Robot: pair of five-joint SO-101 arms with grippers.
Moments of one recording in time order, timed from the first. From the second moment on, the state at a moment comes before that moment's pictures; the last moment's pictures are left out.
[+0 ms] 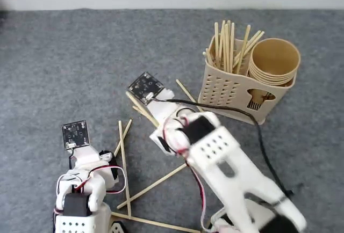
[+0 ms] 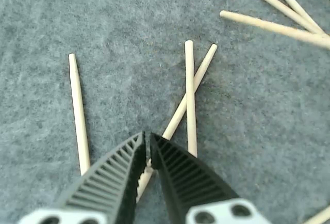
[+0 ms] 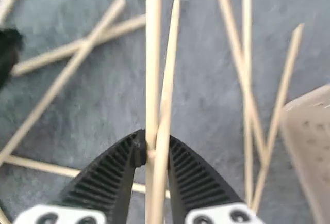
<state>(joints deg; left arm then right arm) -2.7 -103.3 96.8 72.0 23.6 -38.6 -29.4 34.5 62.6 11.1</state>
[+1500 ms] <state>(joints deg) -2.7 -103.3 96.8 72.0 23.6 -36.6 -37.5 40.5 75.9 10.7</state>
